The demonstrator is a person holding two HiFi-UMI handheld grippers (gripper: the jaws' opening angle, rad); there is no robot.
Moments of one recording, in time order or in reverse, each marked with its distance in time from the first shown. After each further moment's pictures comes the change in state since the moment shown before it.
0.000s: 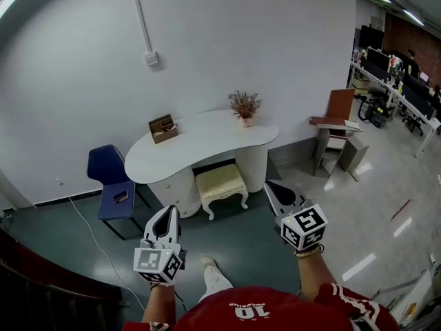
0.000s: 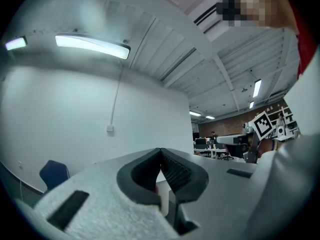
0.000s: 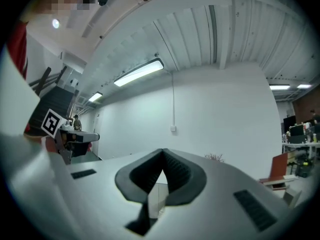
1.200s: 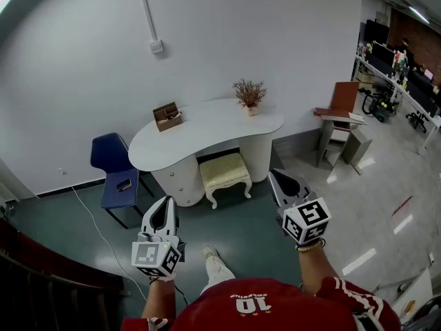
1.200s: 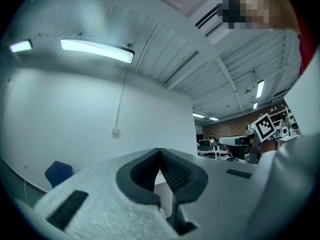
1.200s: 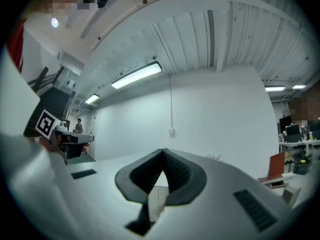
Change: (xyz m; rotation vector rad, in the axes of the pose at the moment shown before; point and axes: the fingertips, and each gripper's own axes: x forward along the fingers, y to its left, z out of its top) left arm -0.027 0.010 0.008 -0.003 -0.019 0.037; right arm -0.008 0.014 0.006 0.010 -0.031 -0.049
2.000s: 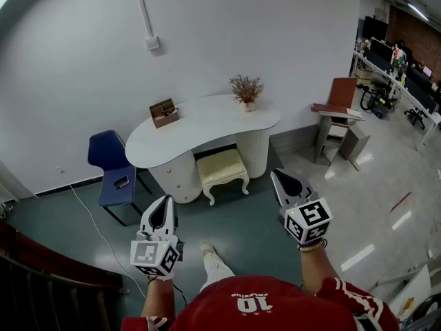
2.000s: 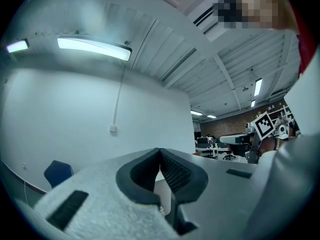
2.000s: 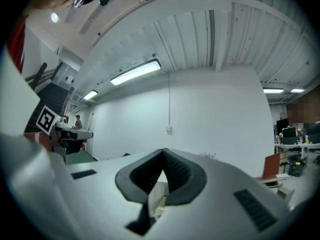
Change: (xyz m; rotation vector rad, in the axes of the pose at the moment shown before) left arm 0.002 -0.009 -0.010 0.011 0.027 -0.018; right arm -0.014 -0.014 -0.011 -0.023 0.032 -0.024
